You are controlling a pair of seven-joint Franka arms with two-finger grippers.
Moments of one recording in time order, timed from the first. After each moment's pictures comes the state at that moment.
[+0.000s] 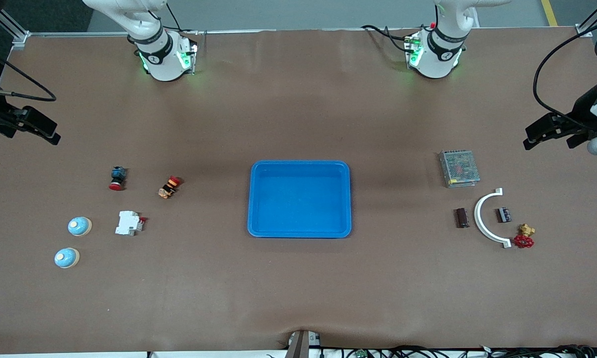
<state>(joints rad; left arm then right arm) 0.01 -0.02 -0.02 -1.67 -0.02 1.71 -0.04 -0.06 0.01 0.08 -1.52 -0.02 1.56 0.20</state>
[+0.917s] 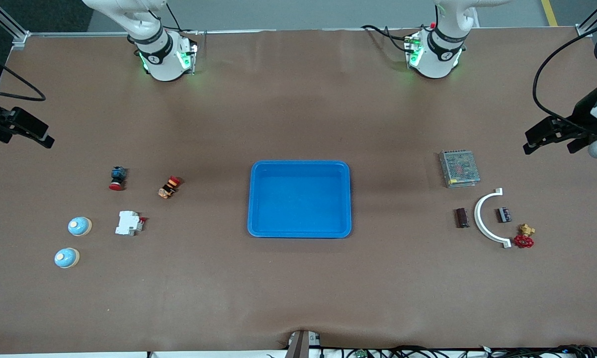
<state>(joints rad) 0.02 0.00 -0.04 -1.63 -0.02 1.73 -0.04 -0.05 0.00 0.03 -1.51 0.04 1.61 0.13</state>
